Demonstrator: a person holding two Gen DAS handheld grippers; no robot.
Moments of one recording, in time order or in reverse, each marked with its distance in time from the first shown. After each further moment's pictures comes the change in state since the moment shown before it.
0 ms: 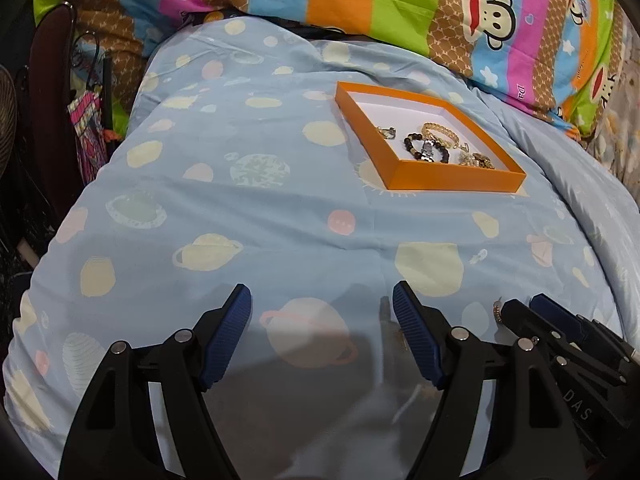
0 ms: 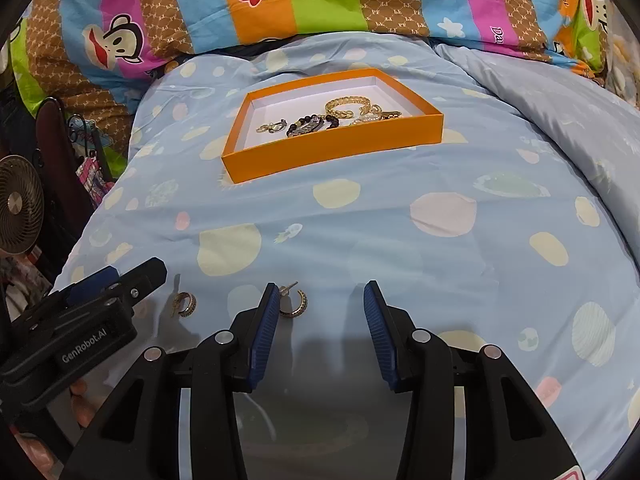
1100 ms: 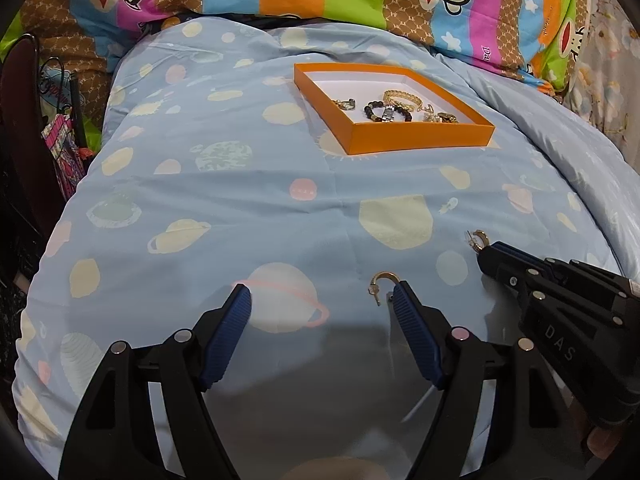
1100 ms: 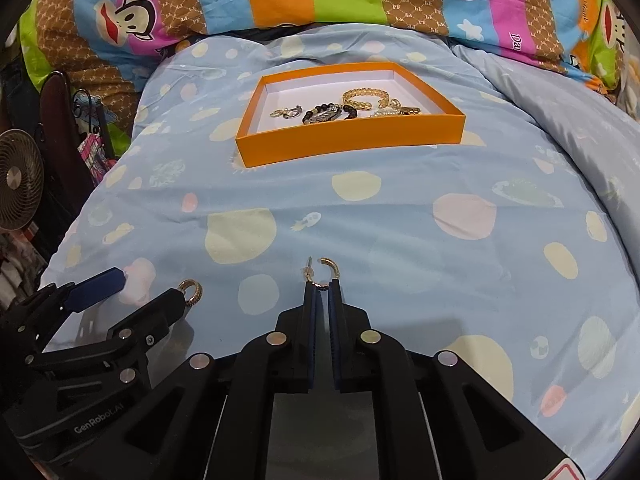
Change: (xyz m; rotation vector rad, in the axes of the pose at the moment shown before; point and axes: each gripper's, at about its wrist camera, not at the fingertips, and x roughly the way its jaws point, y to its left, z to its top) left arm -0.004 -0.019 -0.015 0.150 0.048 -0.038; right arm 0.010 0.015 0.004 -0.068 0.038 -0.014
